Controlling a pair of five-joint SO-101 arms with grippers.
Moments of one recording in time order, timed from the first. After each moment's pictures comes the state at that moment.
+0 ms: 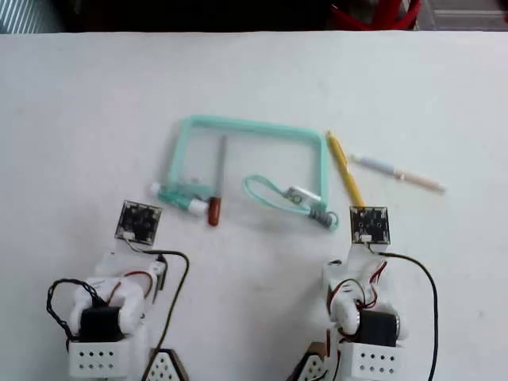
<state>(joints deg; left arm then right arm) -6.5 -104.4 97.2 73.0 -13.1 3.5 -102.6 96.4 72.7 6.1</state>
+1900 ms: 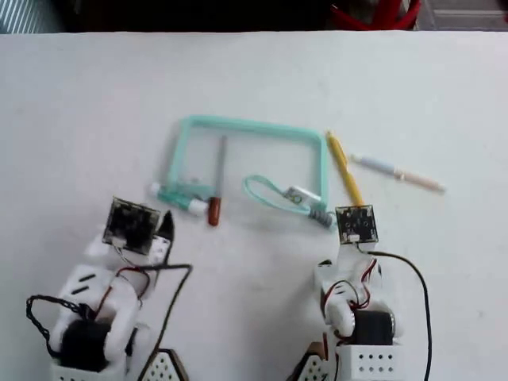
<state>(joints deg) 1.7 -104.3 79.0 66.5 -13.1 -1.8 -102.6 96.4 72.7 6.1</state>
